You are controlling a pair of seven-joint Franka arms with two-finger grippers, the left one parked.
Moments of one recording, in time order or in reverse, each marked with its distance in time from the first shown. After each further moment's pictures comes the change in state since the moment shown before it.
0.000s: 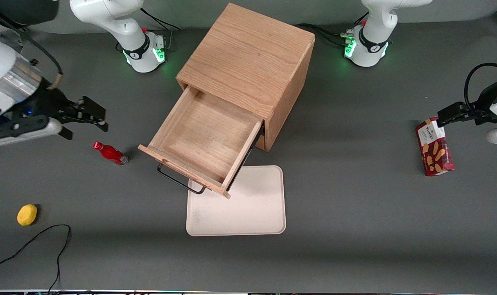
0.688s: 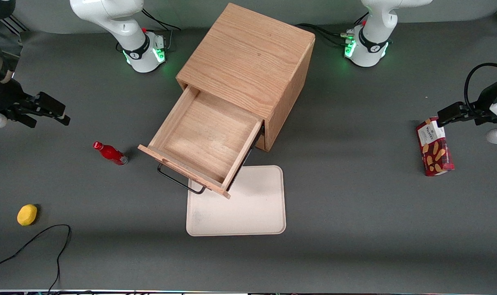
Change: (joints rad) arm -0.159 -0.096 0.002 -0.136 -0.012 0.002 0.000
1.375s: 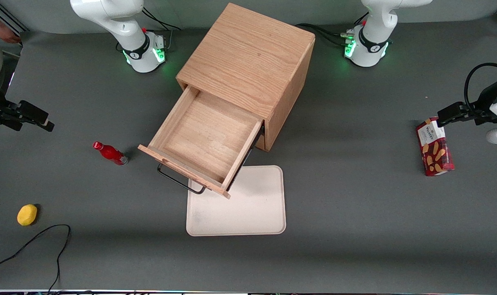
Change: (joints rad) arm -0.040 0.010 -0.027 -0.012 -0.001 0.018 0.001
